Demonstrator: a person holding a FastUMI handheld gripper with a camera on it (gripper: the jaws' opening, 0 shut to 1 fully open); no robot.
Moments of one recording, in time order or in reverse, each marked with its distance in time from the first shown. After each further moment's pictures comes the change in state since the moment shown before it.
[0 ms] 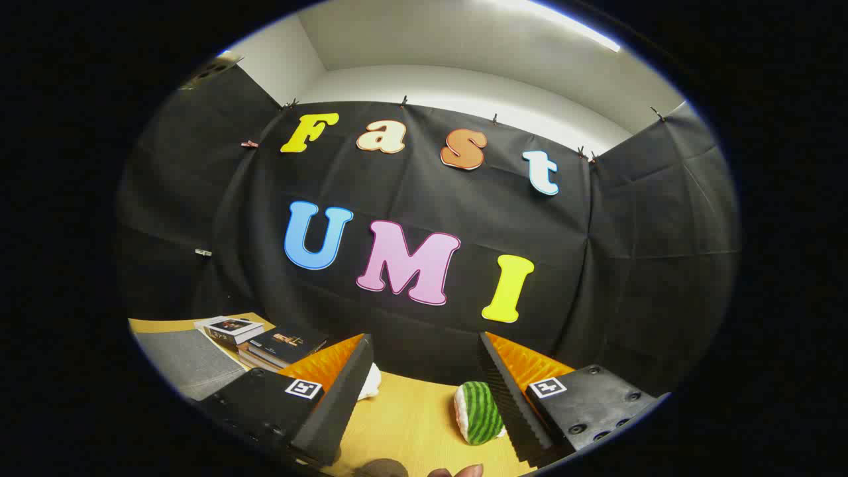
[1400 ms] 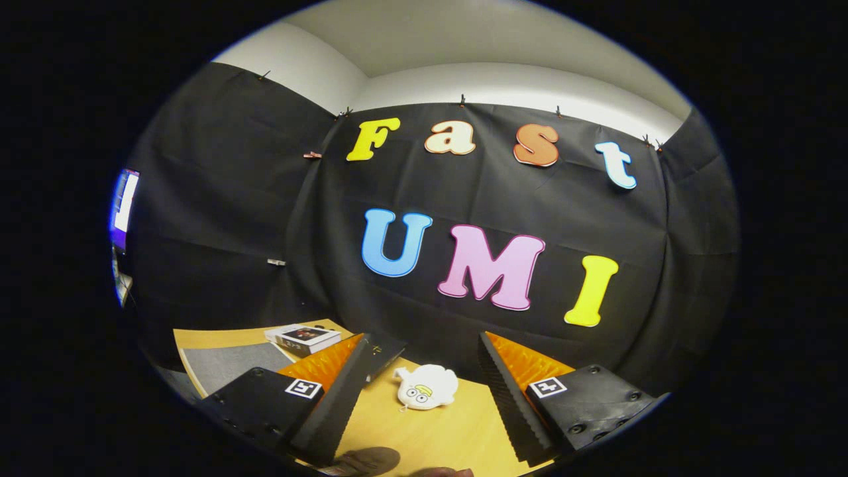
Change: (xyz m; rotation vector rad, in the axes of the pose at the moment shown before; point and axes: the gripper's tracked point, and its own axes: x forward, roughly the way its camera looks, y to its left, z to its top) arm 0.004 0.109 0.032 0.092 0.006 0.386
